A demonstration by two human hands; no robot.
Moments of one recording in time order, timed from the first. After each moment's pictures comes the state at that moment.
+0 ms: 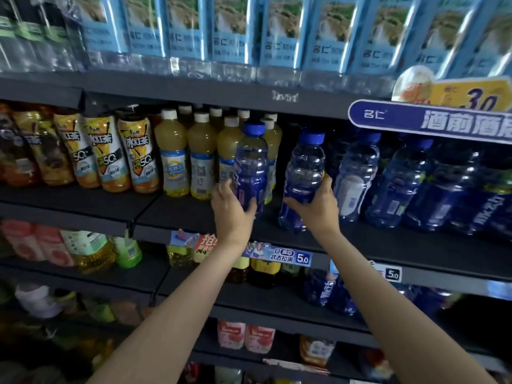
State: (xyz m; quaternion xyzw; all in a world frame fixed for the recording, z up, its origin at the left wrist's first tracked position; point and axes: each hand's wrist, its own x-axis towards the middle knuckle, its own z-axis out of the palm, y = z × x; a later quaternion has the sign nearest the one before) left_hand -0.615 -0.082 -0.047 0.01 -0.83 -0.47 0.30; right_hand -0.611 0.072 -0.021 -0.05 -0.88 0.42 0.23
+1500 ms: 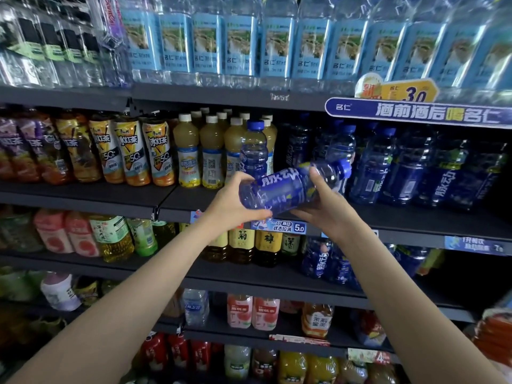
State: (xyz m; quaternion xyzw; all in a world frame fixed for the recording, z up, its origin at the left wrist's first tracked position) left_hand -0.501 -0.135 0.008 -0.18 -0.84 -0.50 0.05; right_hand -0.484 0.056 0.014 -0.06 -0.54 0.84 -0.01
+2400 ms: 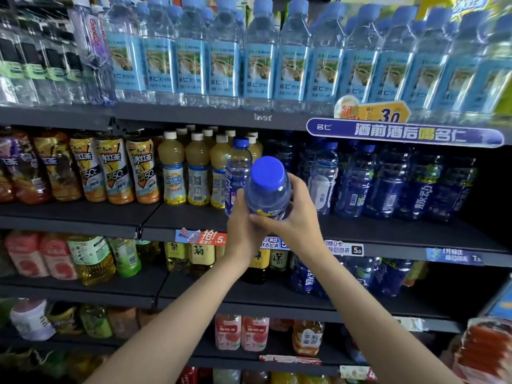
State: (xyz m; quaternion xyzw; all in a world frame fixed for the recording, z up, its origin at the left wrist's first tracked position) left_hand -0.515 -0.071 -0.020 -0.17 -0.73 -0.63 0.18; right_hand -0.476 0.030 0.009 0.14 -0.80 0.51 0.30
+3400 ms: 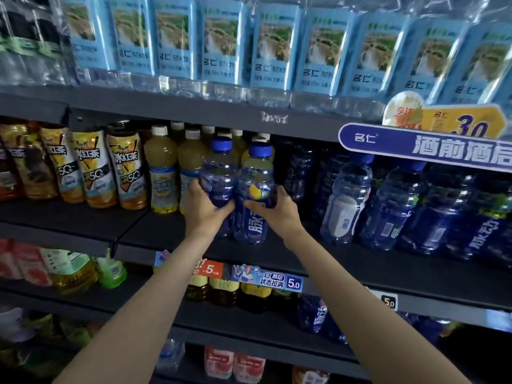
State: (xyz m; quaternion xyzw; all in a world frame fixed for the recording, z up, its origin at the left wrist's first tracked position) left_hand -0.665 -0.118 -0.031 0.00 -0.81 -0.48 0.32; right_hand -0.645 0.037 -0.005 0.04 -0.85 0.52 0.11
